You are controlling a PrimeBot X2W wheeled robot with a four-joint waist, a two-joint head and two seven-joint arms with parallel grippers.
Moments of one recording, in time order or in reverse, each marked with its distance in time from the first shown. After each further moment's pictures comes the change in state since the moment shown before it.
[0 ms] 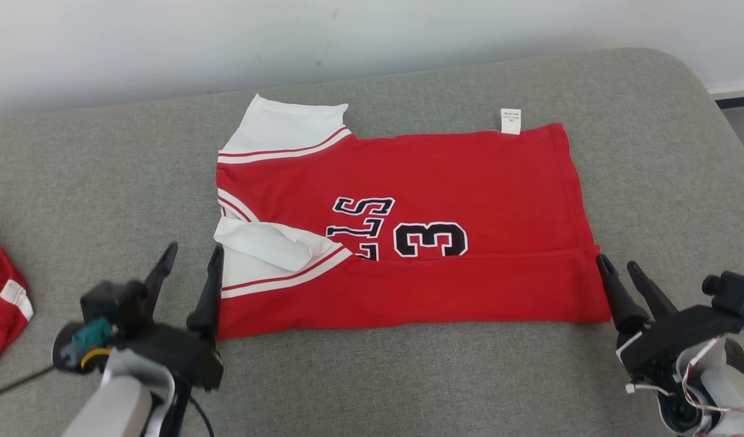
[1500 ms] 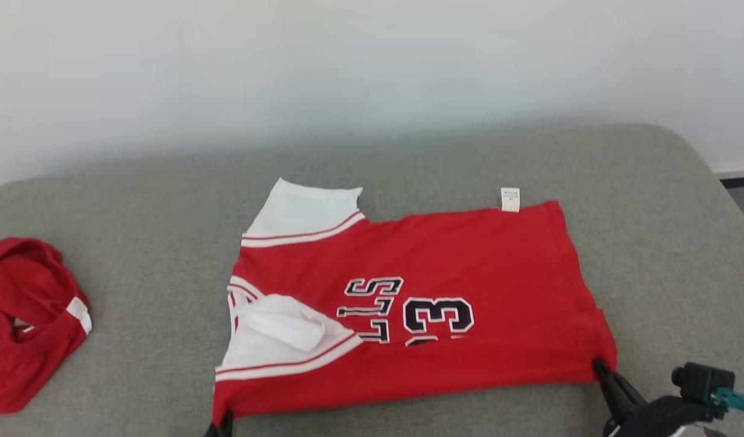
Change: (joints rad) left arm 0.384 -0.121 0.061 0.020 0.016 0.057 -0.024; right arm 0.152 0.049 0.071 0.125 -0.070 0.000 -0.064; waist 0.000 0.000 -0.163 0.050
